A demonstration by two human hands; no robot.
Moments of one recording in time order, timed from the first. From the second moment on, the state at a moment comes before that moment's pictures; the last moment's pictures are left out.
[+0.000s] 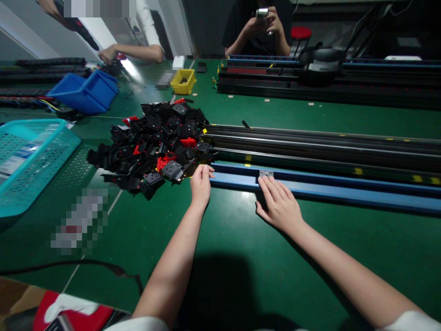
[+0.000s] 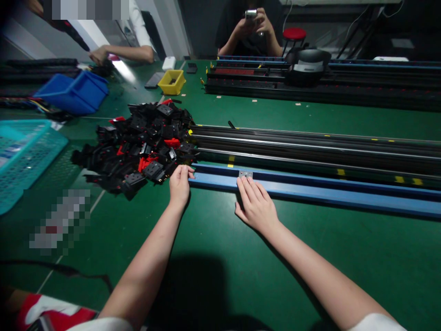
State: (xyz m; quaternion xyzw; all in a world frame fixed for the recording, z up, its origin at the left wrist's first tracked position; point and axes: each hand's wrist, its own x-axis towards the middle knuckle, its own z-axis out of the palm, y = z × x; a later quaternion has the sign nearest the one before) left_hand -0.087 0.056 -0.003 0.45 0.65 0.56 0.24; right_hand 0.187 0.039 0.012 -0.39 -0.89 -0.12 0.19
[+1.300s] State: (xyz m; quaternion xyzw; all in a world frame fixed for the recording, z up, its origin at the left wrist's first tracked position) left_hand -0.086 0.054 -0.010 0.41 0.66 0.62 0.11; right_hand 0.177 0.051 0.005 -0.35 -0.91 -0.03 0.21
